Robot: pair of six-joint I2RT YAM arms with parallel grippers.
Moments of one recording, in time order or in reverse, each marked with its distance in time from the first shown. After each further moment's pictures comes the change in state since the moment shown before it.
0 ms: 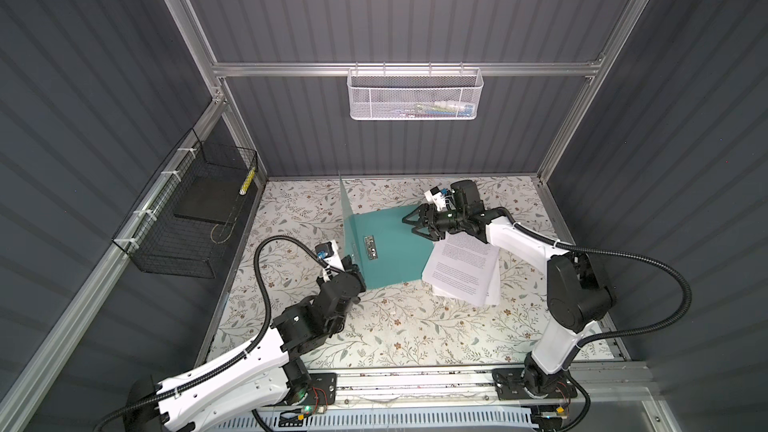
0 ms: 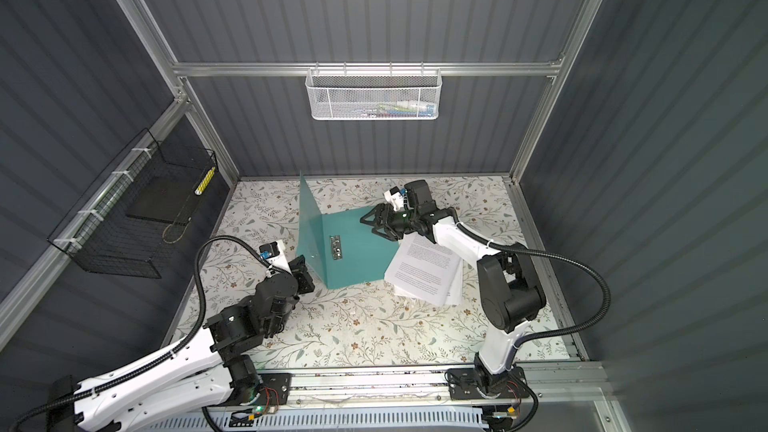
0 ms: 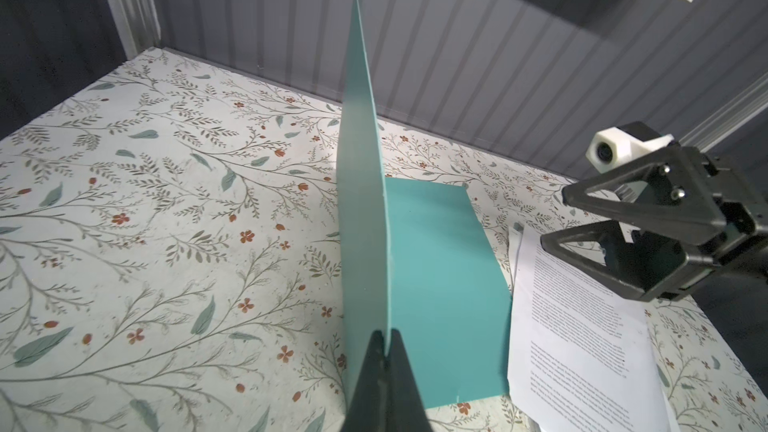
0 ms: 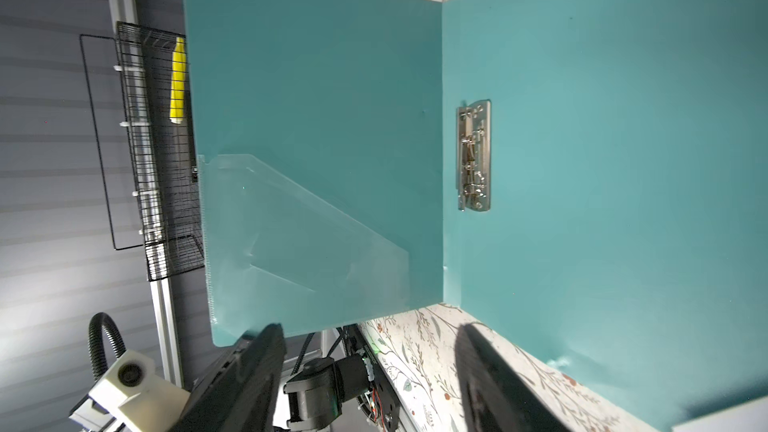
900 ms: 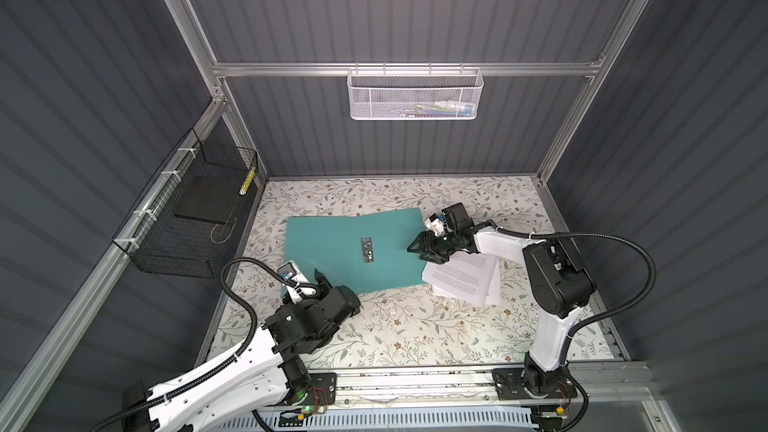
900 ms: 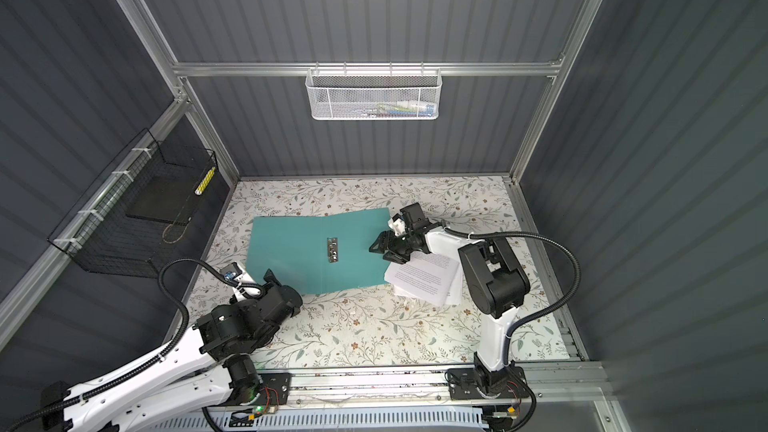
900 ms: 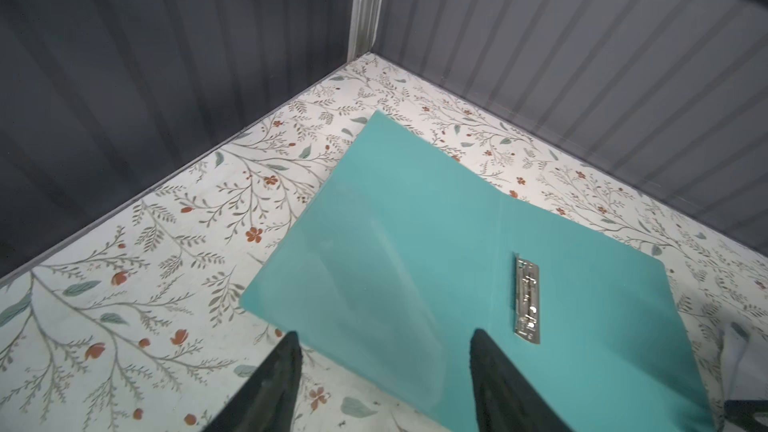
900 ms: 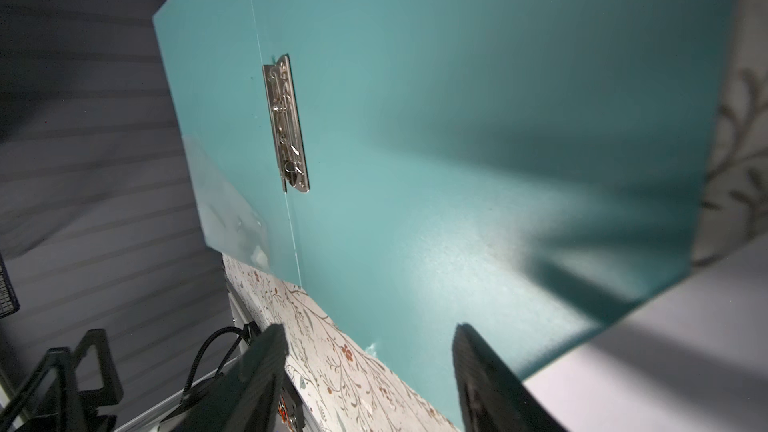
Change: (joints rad) left arm 0.000 0.038 0.095 -0.610 -0.273 -0.489; right arm 0.012 0.110 -0.115 -0.076 0.134 -0.167
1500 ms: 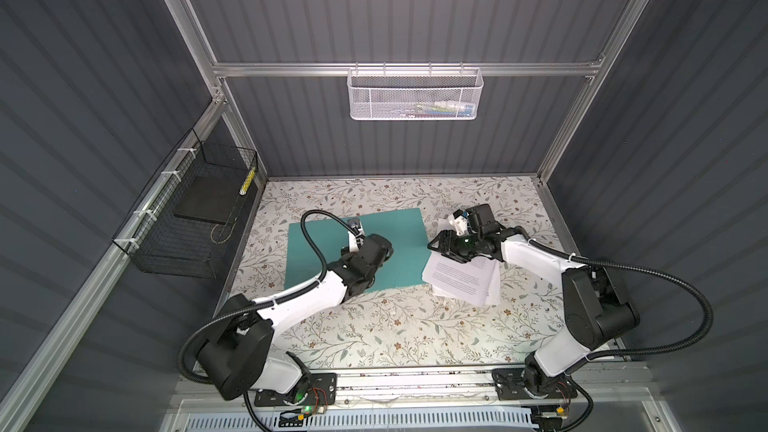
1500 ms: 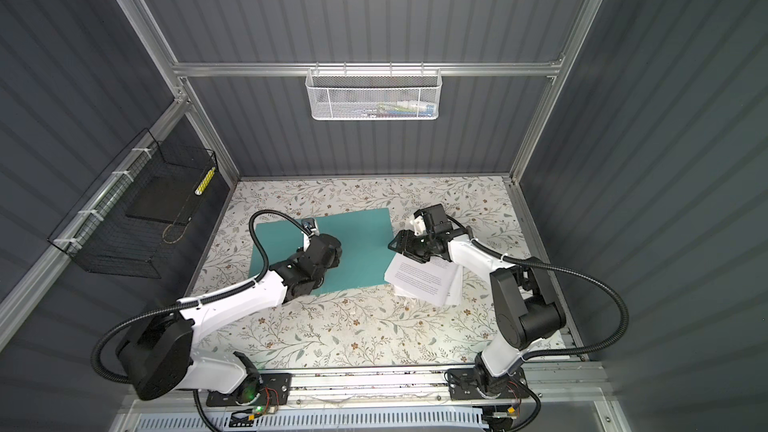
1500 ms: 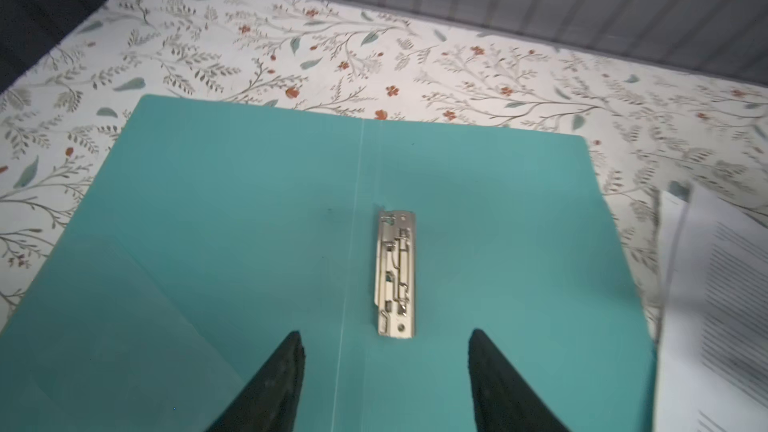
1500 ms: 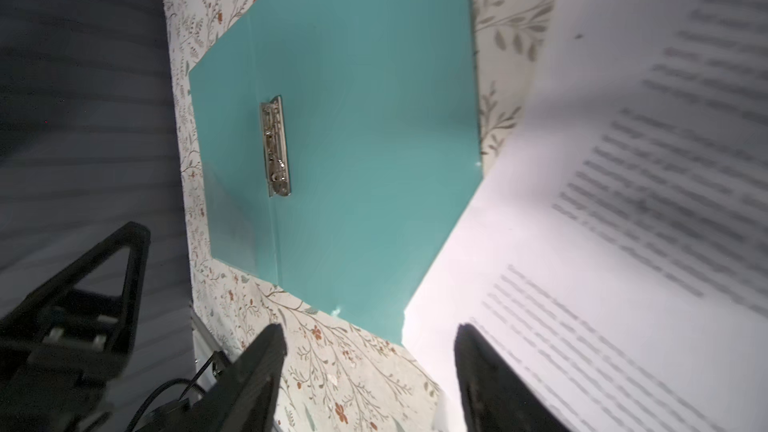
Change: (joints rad) left arm 0.283 0.657 0.174 0.698 0.491 0.518; right arm -0.096 -0.285 -0.169 -0.061 0.148 -0.072
